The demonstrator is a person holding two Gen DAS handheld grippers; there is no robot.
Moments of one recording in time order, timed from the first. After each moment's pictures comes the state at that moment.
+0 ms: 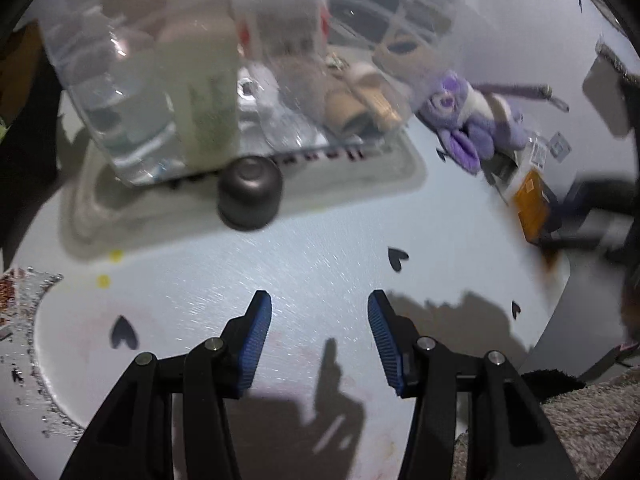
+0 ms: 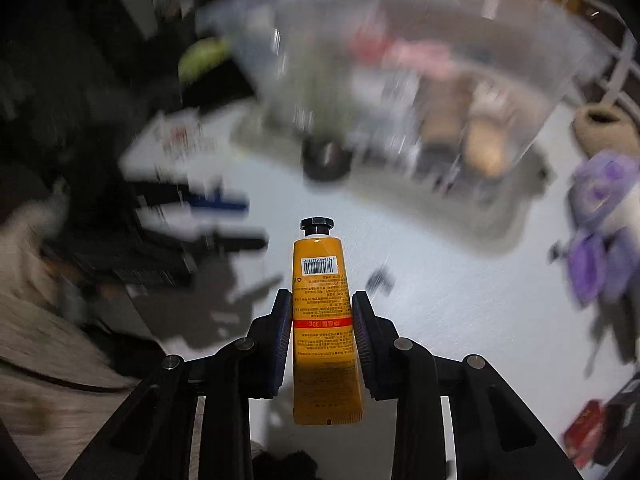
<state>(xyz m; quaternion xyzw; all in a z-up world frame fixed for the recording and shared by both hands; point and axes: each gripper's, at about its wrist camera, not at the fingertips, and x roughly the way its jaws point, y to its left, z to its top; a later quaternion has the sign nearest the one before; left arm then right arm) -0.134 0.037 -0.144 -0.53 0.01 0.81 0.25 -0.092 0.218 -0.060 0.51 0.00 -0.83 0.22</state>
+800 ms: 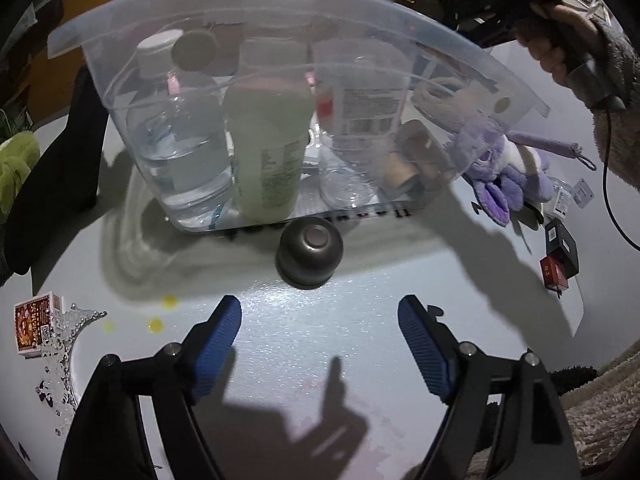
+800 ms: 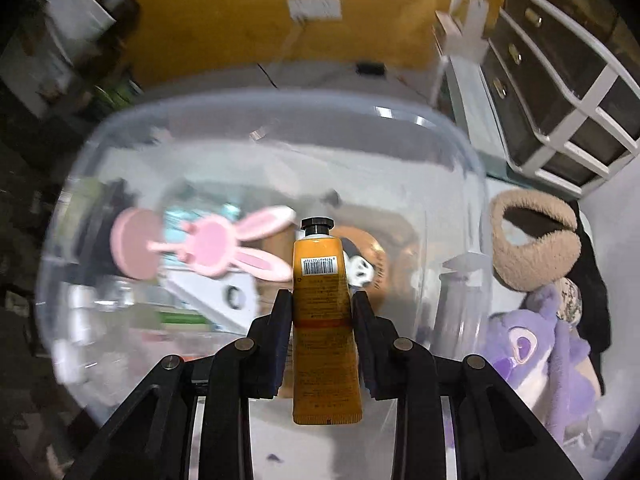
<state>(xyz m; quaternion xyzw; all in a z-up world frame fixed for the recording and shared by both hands) -0.173 0.010 -0.129 -0.50 -0.01 0.84 0.21 -0.359 0.255 -0.038 0.59 0.01 -0.81 0.03</state>
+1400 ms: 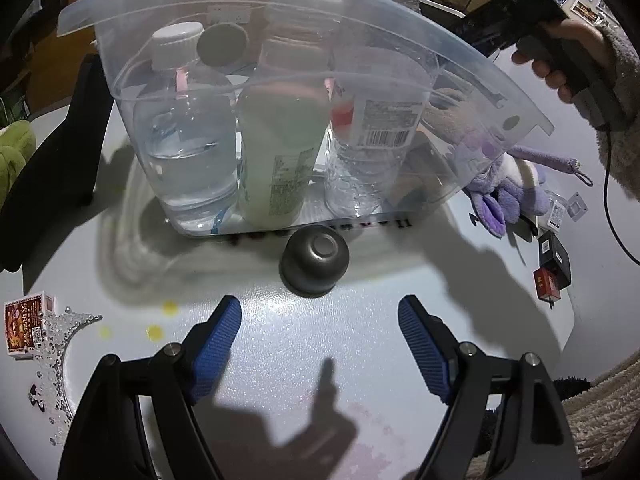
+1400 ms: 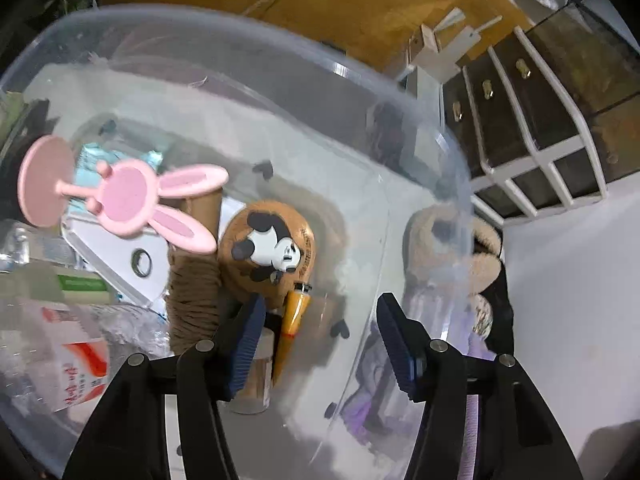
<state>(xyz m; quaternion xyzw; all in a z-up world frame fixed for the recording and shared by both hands) -0.182 -0.002 -0.130 -0.50 -0.03 0.84 0.22 -0.356 0.235 -0.053 0.59 0.17 -0.79 -0.06</state>
